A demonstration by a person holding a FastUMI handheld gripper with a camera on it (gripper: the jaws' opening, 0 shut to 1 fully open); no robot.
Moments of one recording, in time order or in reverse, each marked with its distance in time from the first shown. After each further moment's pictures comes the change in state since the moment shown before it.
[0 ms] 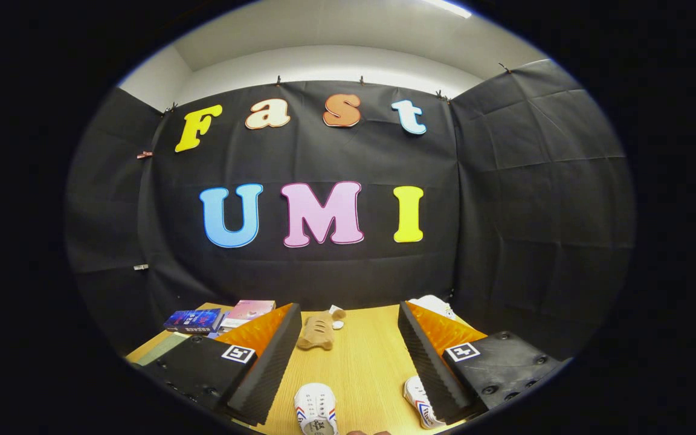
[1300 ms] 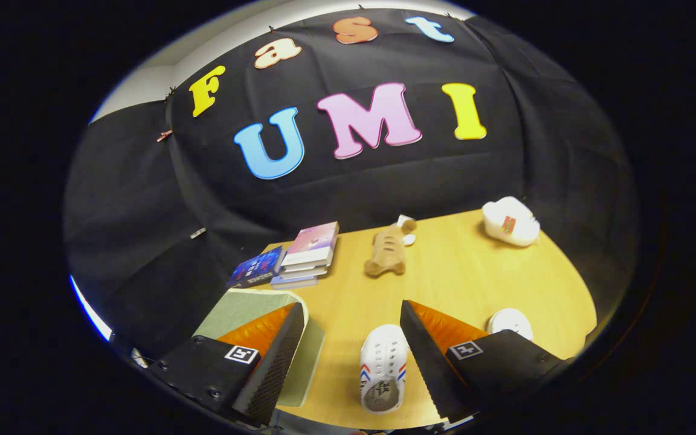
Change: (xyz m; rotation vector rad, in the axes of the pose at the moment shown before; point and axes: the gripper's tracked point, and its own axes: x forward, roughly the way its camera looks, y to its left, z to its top) arm 0.012 0.086 -0.130 0.225 0.512 0.351
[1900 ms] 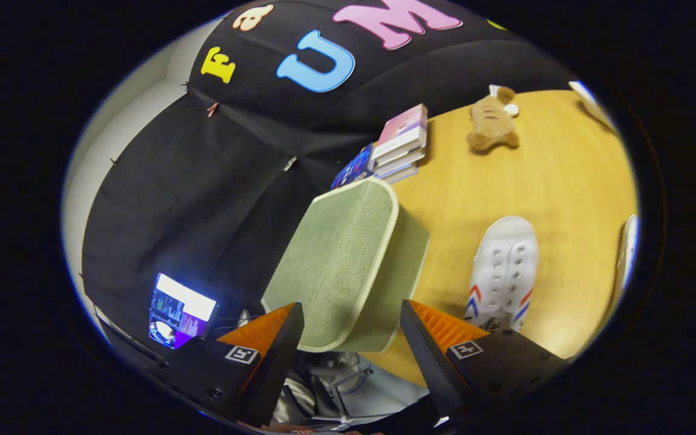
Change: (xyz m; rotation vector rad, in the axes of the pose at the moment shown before) arm -0.004 0.073 -0.129 0.214 0.526 0.566
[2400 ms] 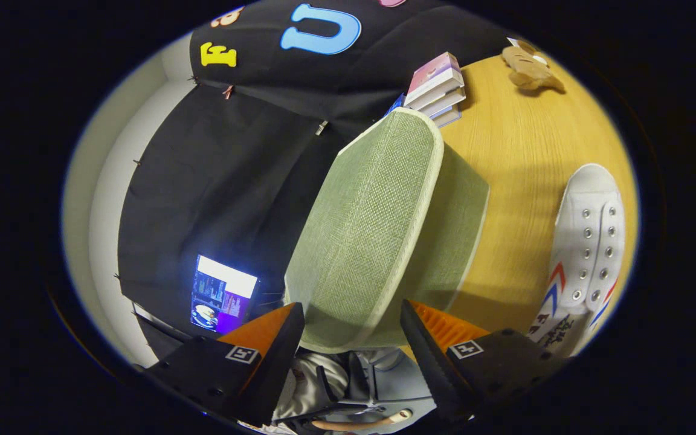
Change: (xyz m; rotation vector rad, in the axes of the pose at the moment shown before) arm 0.048 0.014 -0.027 0.097 0.158 0.237
